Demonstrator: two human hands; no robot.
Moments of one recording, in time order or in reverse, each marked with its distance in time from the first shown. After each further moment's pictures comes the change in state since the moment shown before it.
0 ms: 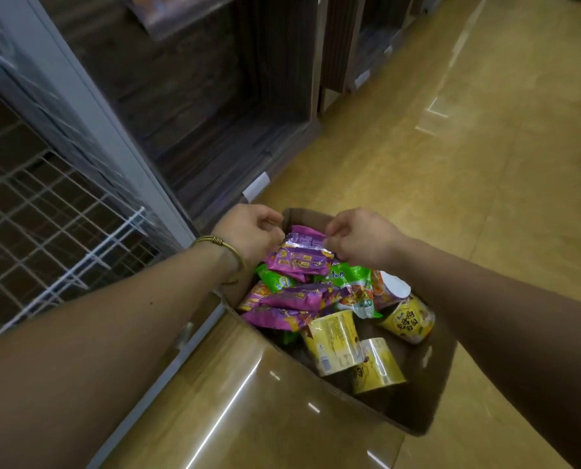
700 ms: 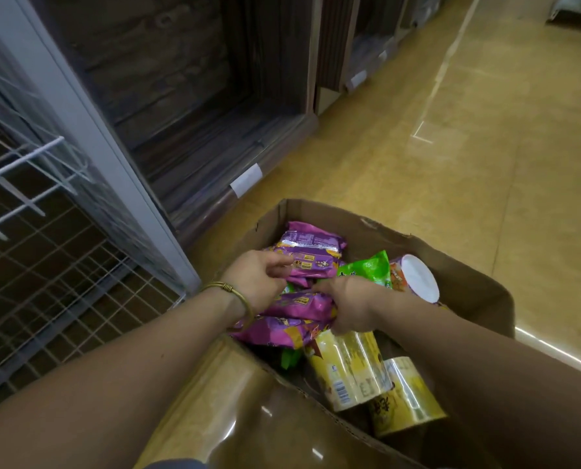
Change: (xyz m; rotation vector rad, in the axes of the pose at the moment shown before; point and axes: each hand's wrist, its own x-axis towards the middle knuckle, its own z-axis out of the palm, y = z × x) left_hand 0.051 -0.122 0.094 0.060 -0.120 0.058; right_hand 0.060 0.099 0.132 -0.580 -0.352 -0.085
